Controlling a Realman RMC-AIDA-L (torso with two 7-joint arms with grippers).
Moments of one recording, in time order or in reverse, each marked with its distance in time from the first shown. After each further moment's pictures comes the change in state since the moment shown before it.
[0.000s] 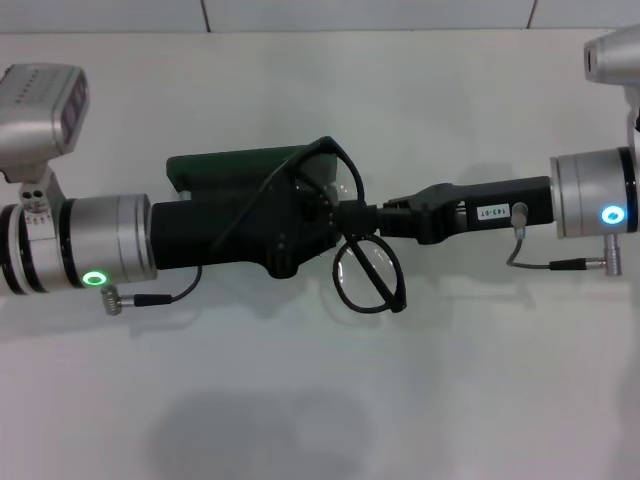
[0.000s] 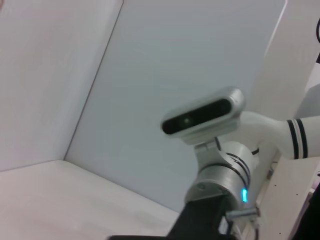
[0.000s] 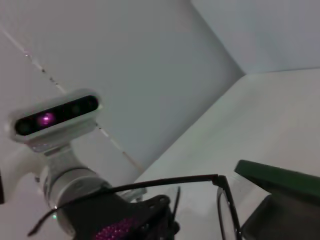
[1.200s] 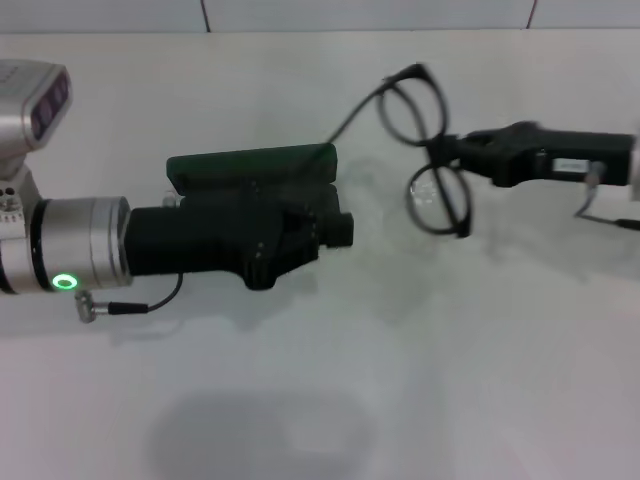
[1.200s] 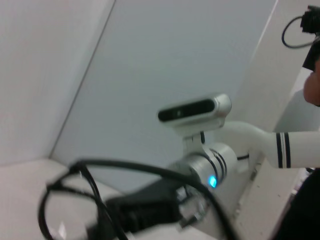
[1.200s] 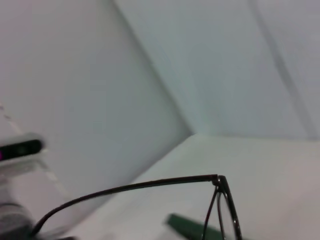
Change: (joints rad) left arm 0.018 0.023 0.023 0.039 0.000 0.070 -0.072; right arm -0.159 -0.022 0.076 -0.192 0.036 0.079 -0.100
